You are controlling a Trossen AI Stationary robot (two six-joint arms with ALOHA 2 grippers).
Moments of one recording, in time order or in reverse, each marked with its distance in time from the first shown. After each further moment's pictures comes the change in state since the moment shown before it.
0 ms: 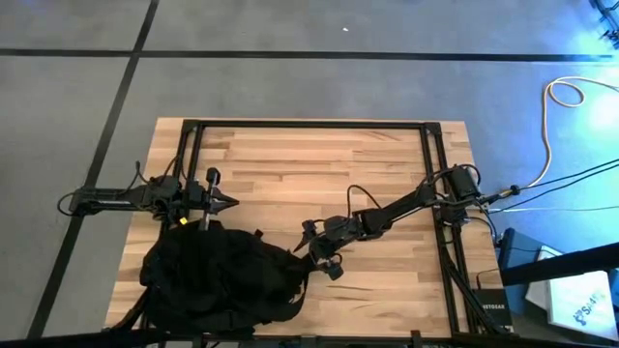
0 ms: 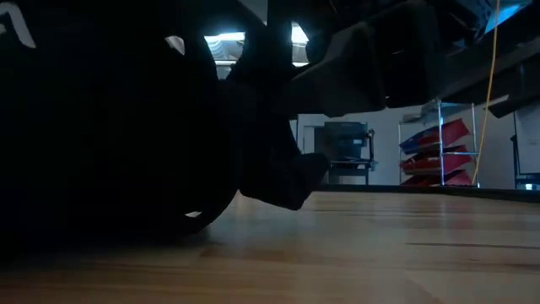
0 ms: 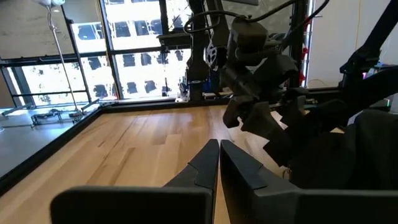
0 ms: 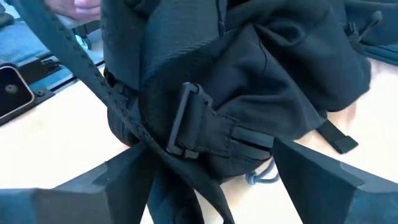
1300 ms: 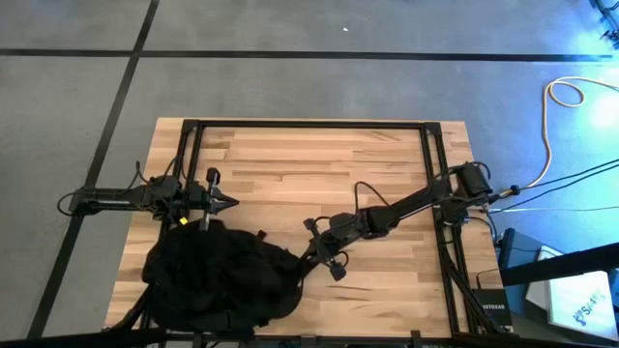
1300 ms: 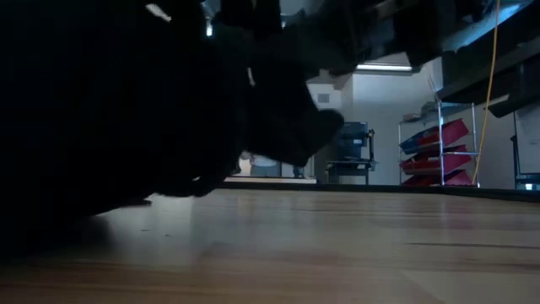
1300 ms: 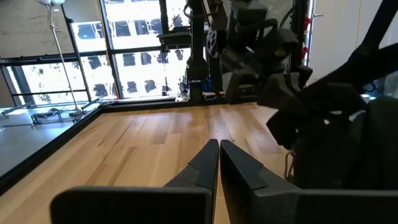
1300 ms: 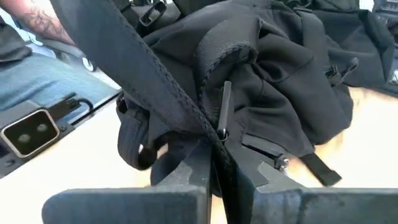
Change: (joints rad) left arm 0.000 0.000 0.000 -0.004 0.000 0.000; right arm 0.004 -0.126 0.000 -0.073 0.015 0.032
